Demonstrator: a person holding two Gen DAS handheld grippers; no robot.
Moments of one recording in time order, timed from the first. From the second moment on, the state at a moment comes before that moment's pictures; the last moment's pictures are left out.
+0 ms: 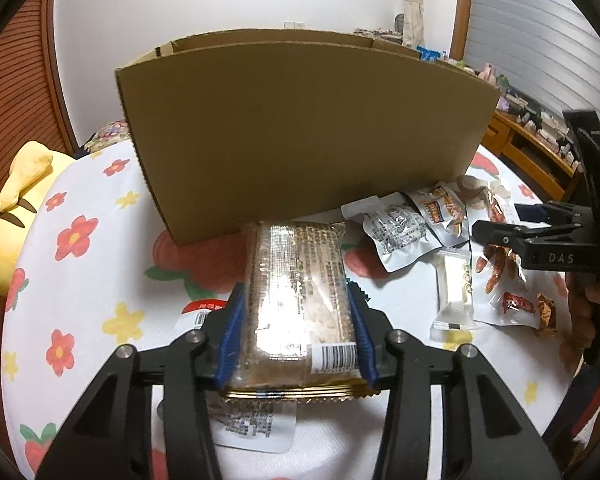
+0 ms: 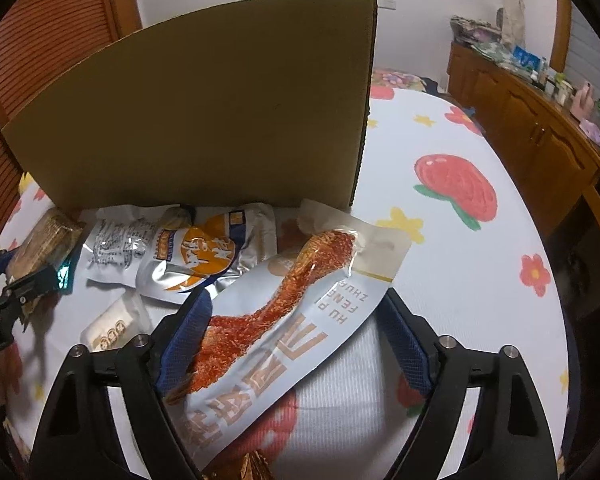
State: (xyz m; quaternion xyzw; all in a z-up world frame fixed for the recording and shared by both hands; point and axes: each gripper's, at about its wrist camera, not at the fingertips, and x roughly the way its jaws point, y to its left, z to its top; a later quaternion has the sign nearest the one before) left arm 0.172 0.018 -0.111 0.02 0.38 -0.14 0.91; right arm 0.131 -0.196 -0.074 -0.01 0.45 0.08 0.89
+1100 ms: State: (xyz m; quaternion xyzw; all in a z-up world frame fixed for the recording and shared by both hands) left arm 0.137 0.022 -0.073 -0.01 0.32 -0.15 0.93; right arm 0.106 -0.200 -0.031 0.08 0.41 0.14 0.90
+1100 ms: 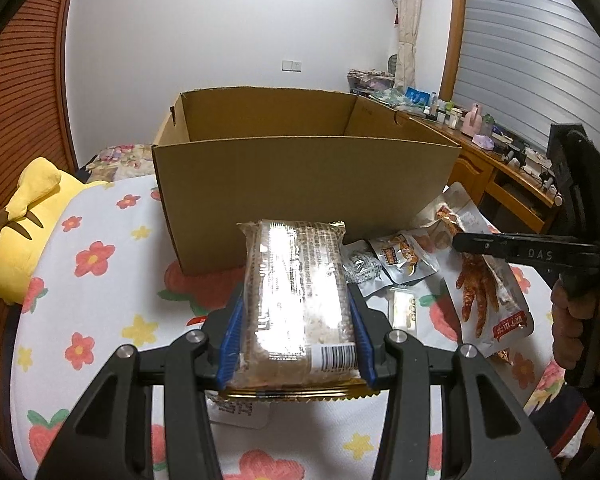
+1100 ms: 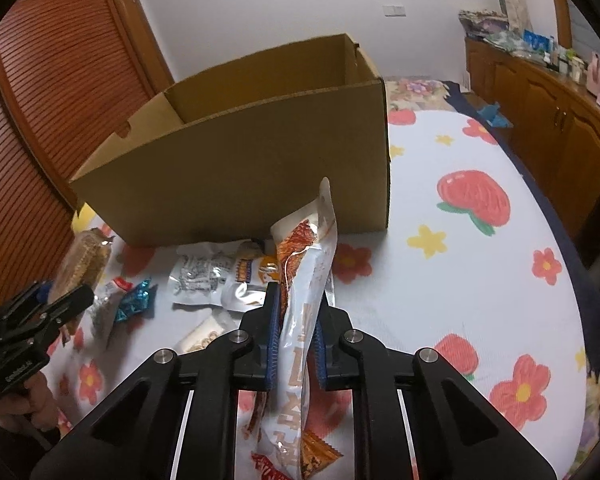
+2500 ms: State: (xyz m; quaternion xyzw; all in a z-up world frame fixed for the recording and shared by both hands) left arm 0.199 0.017 0.026 0.01 0.26 -0.16 0.95; right arm 0.114 -0.180 0.128 -0.01 0.25 0.21 0.94
